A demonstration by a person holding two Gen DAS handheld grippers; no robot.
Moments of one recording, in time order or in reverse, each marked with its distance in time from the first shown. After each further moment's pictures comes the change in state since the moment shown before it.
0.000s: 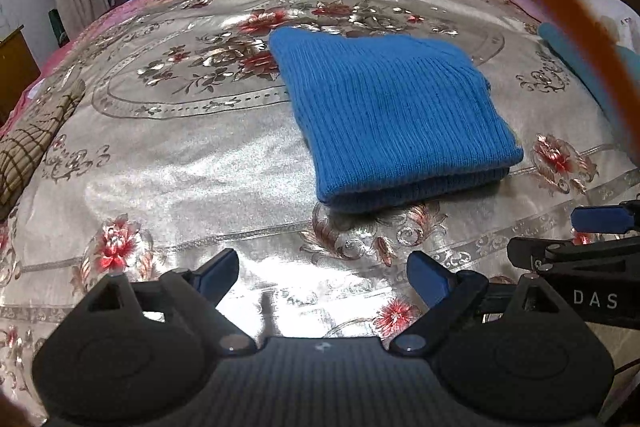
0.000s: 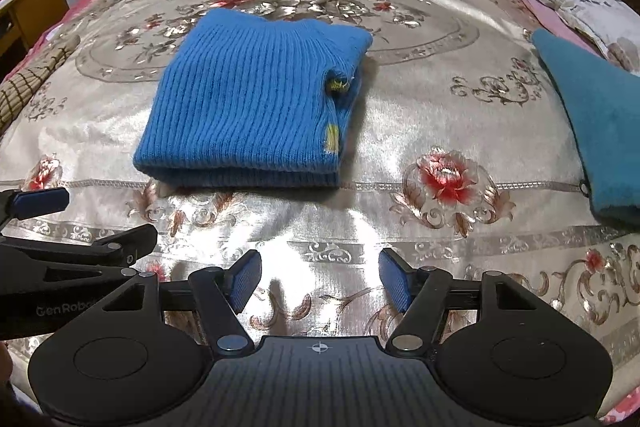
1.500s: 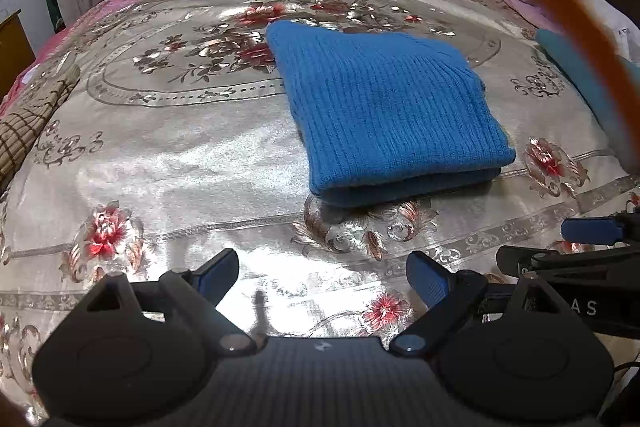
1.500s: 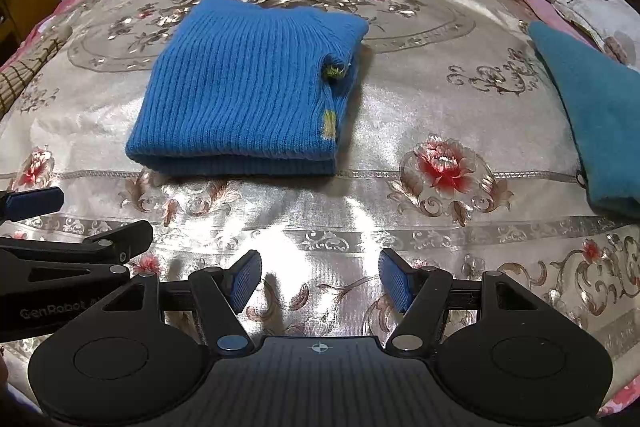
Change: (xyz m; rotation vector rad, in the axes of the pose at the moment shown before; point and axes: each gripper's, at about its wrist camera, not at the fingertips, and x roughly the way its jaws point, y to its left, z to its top) left arm -0.001 0.003 -0.002 -0.035 0.014 -0.035; right arm 0.004 0.001 -0.002 0.001 0.029 -0.022
